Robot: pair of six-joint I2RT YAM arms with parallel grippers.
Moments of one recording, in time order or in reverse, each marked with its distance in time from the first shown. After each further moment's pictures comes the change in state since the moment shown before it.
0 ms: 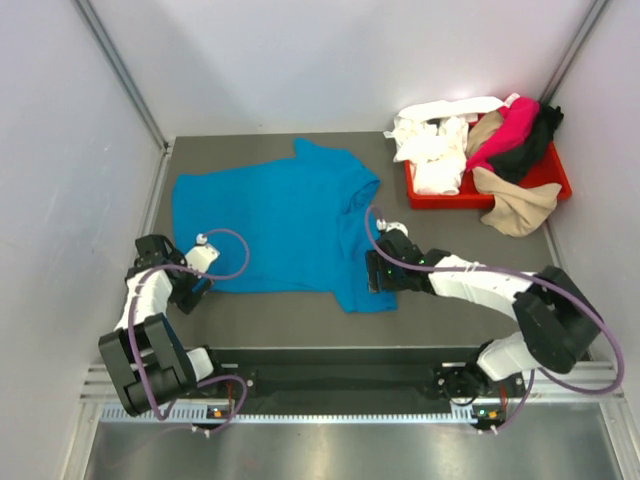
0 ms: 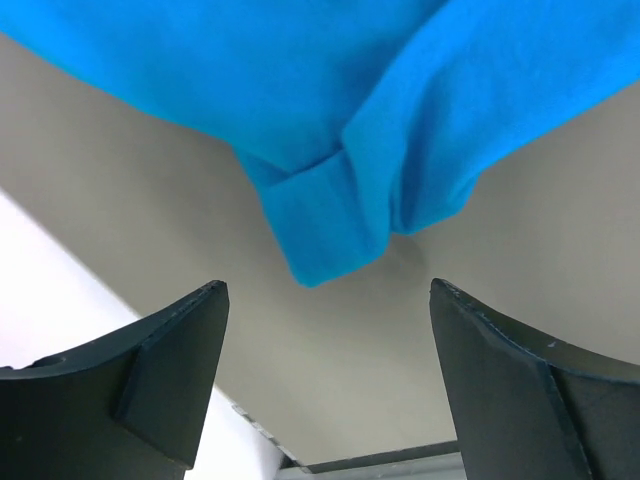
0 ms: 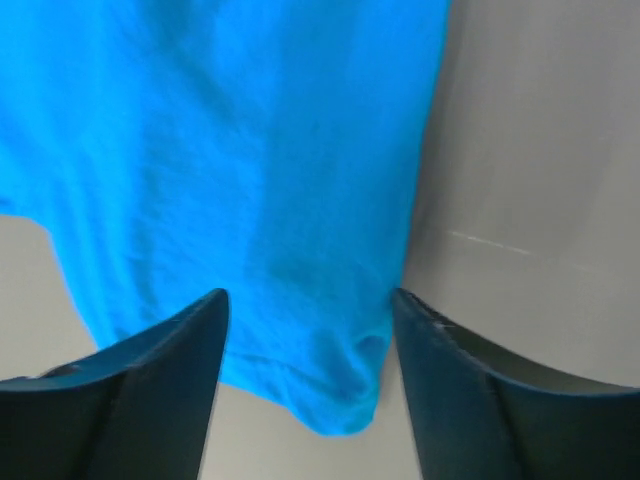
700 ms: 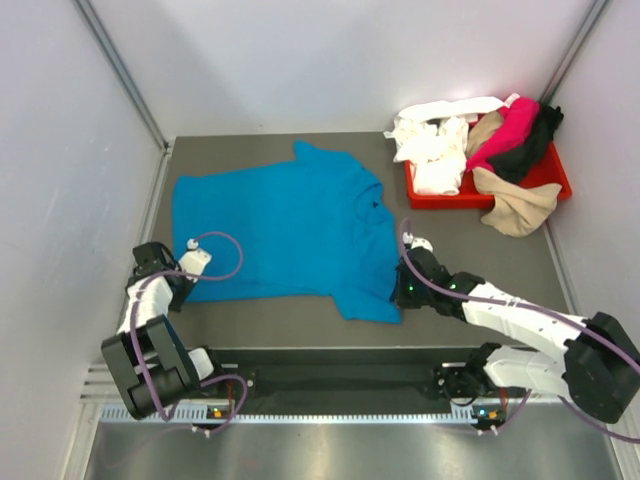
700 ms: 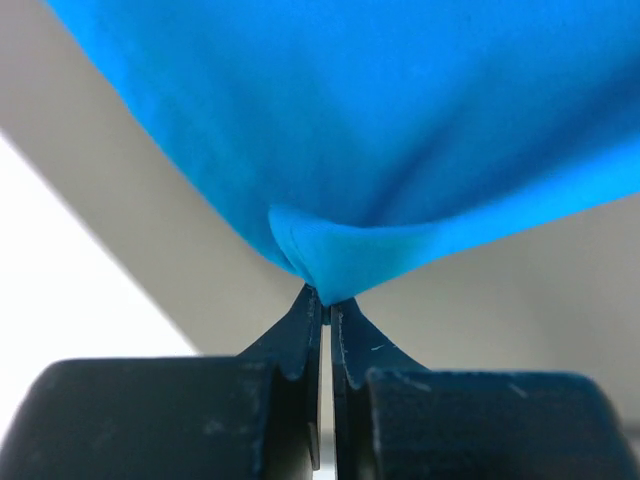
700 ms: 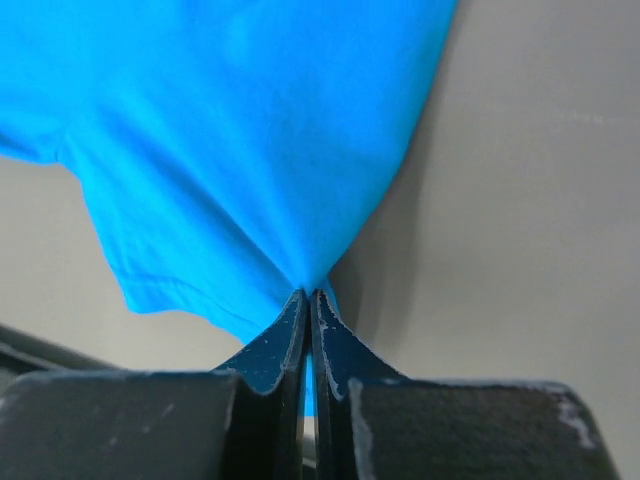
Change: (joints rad) left arm 0.036 0.010 -0.080 0.114 -0.086 -0.097; right arm 0.002 -0.291 -0.201 -0.032 -0.051 0.137
